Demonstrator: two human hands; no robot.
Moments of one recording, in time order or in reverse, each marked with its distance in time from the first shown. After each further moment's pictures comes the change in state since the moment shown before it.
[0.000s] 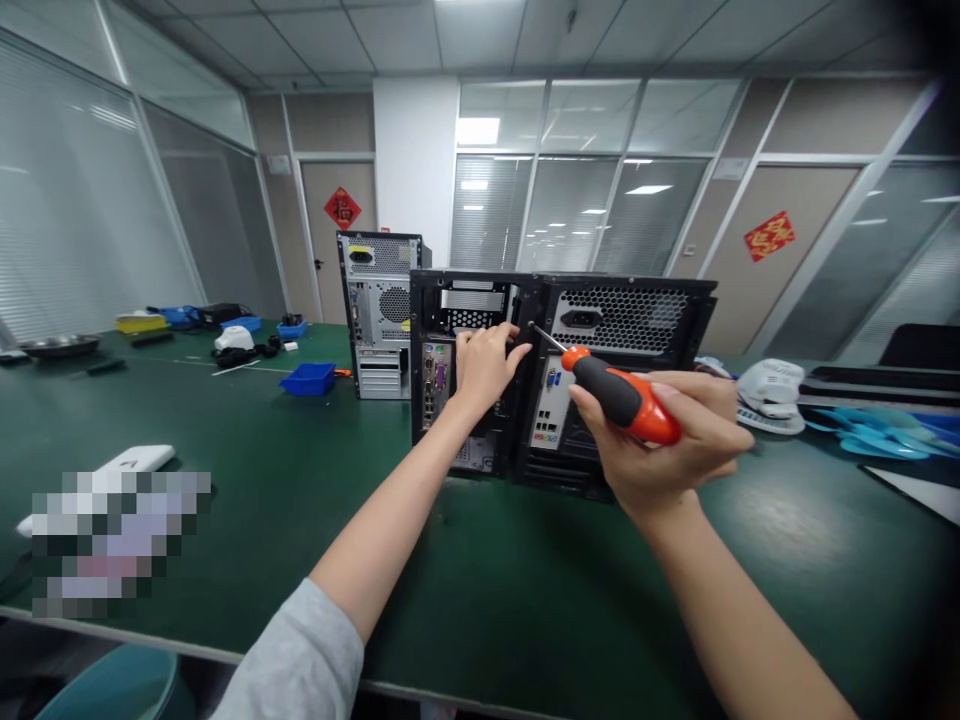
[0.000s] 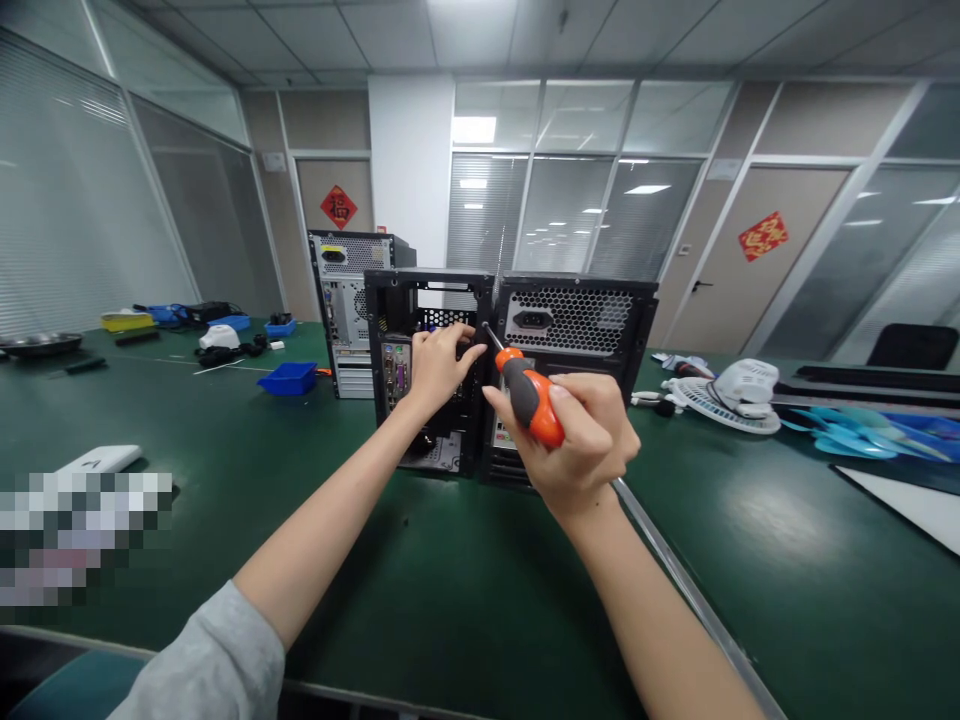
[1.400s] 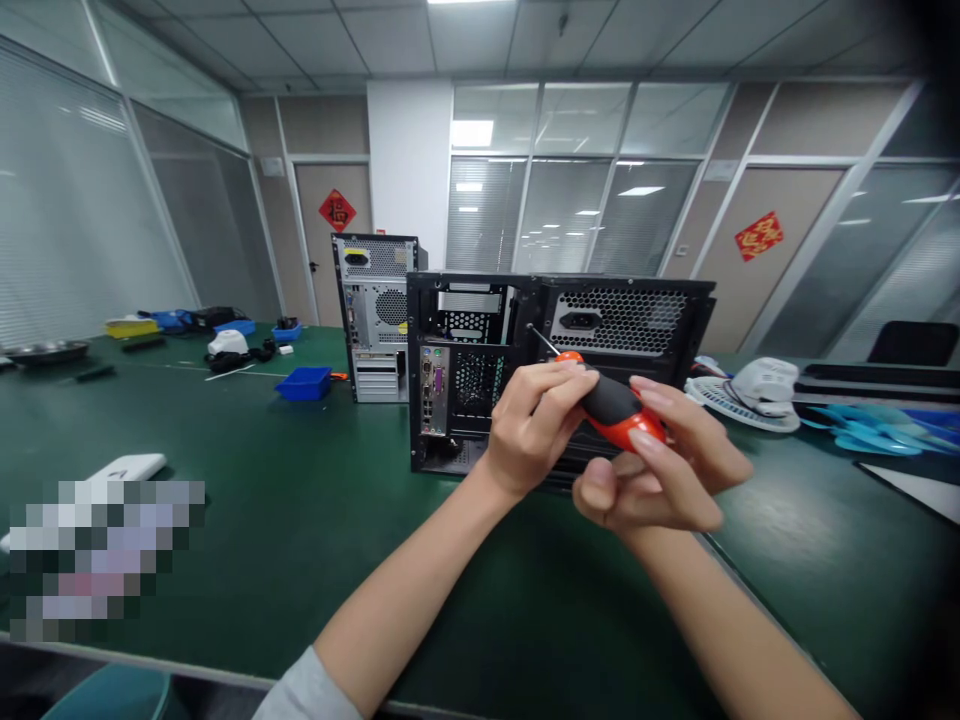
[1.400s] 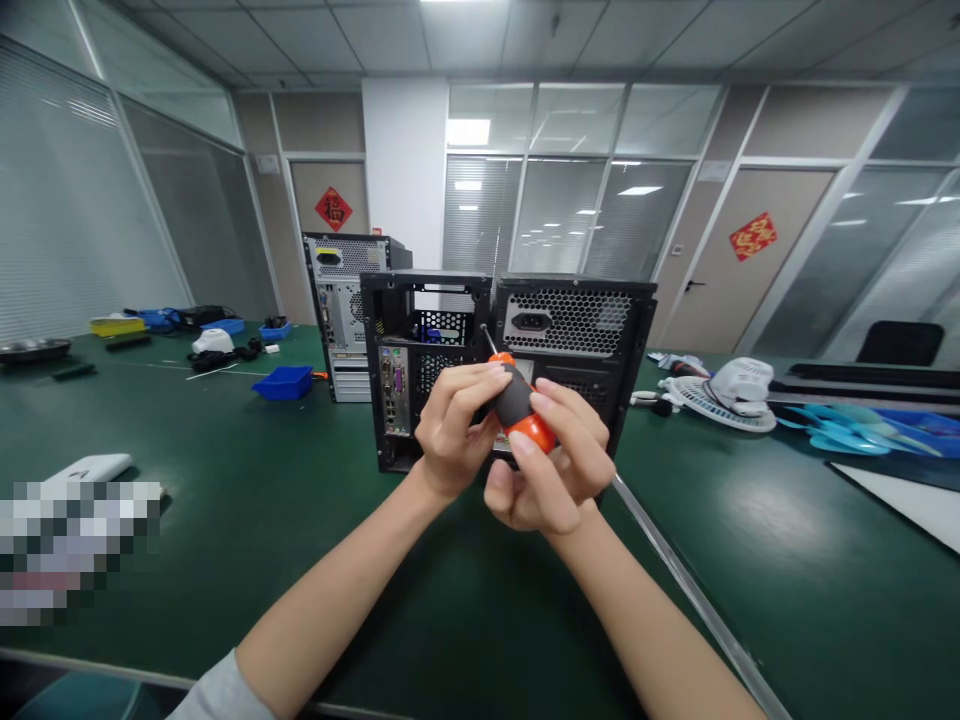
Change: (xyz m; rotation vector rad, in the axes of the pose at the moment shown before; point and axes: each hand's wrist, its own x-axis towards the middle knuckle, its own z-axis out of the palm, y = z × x) left_hand -0.054 0.059 -0.015 -0.463 0.629 0.501; right_hand -0.007 -0.016 0.020 0.088 0.287 -0.110
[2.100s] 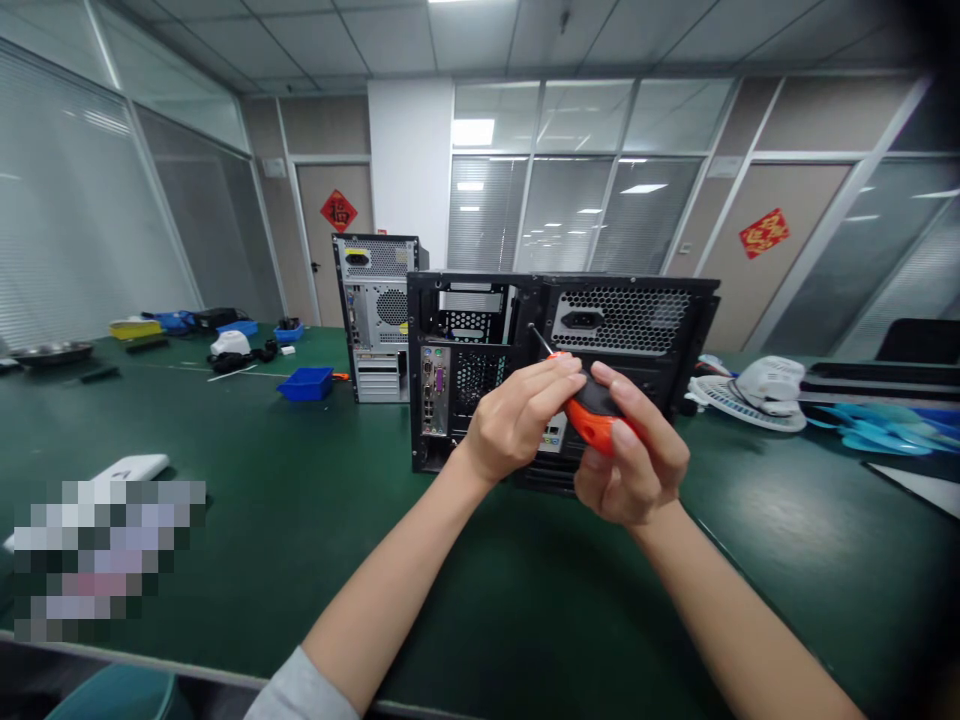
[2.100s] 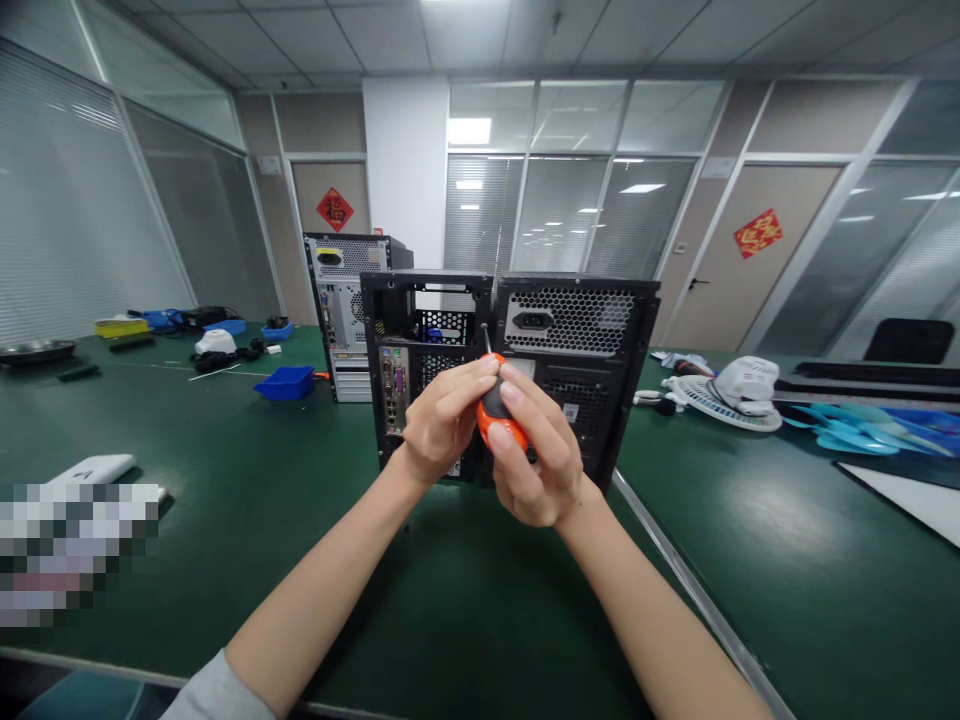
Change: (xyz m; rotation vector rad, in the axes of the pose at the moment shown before) left_hand -0.004 -0.024 -0.014 -0.029 -0.146 0.150; right_hand -0.001 0.005 -0.006 0.224 -0.242 -0.099
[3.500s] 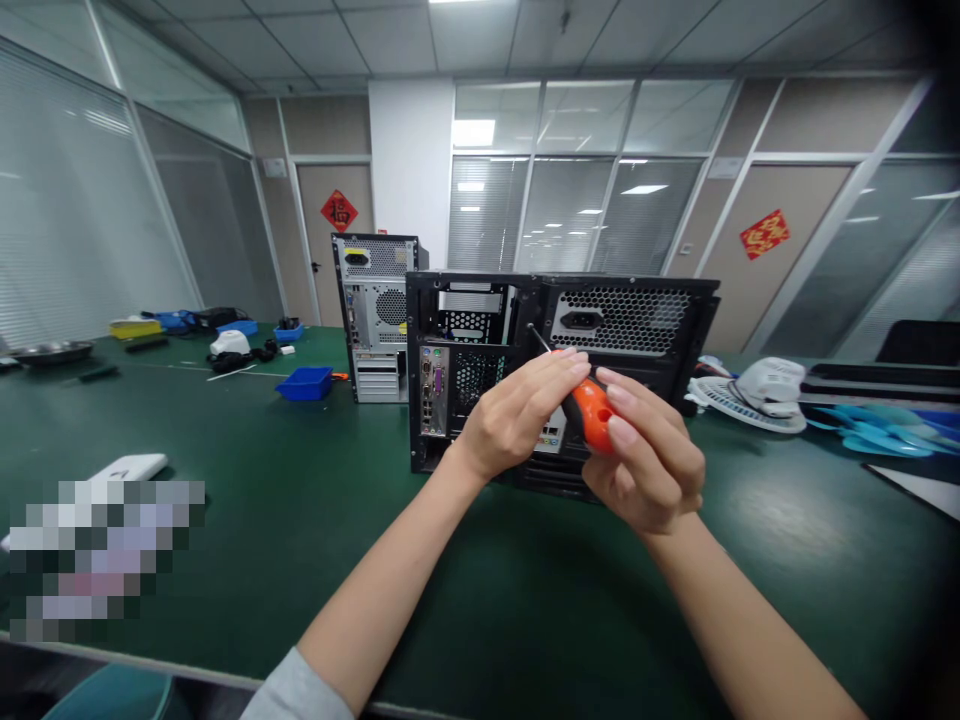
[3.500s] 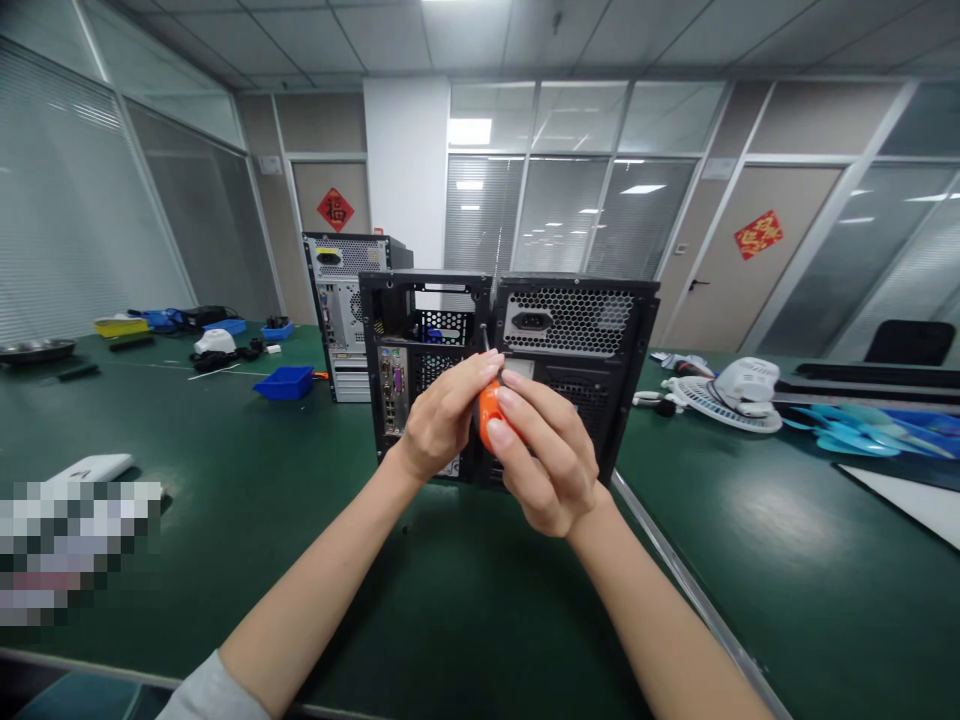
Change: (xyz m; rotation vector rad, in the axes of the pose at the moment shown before) left_hand 0.002 -0.005 0.000 -0.010 -0.068 0.068; right_hand -0.005 0.004 -0.004 -0.056 0.044 0.005
